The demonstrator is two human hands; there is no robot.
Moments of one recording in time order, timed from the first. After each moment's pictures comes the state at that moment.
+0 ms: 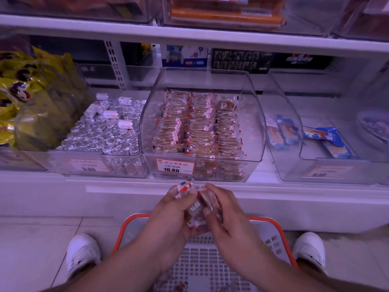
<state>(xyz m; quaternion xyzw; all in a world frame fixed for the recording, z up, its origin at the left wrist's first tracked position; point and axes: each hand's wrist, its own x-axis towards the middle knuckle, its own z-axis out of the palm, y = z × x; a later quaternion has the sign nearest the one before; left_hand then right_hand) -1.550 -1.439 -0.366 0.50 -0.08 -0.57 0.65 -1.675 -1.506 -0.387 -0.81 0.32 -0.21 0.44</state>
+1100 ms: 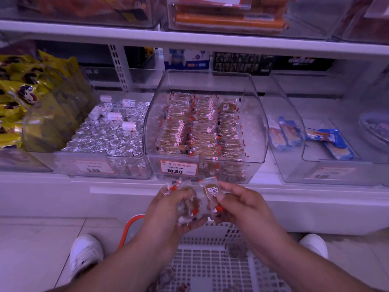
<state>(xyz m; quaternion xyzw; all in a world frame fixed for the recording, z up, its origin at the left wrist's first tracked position) -1.538 -1.435 -0.365 0.55 -0.05 -0.51 0.66 -1.670 -1.525 -0.368 -0.56 0.38 -0.24 0.70</state>
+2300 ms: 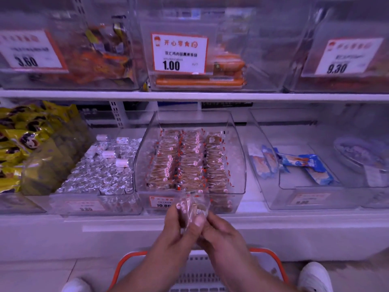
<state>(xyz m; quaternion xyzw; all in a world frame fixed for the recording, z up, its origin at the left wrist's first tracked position) -1.548 -1.443 -0.350 0.64 -0.40 -0.38 0.54 -1.653 -1.512 -0.346 -0.45 0.28 -0.28 0.81</state>
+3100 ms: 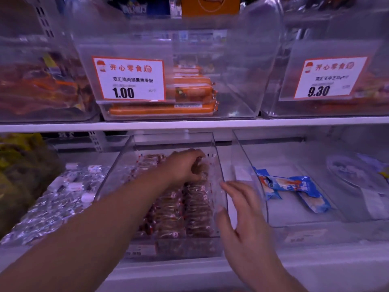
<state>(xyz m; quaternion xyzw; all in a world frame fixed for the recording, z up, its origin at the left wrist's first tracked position) -1.448 -1.696 -0.307 0.71 -0.69 -0.05 0.14 -1.679 -1.620 -0.324 -0.79 0.35 -0.43 0.26</state>
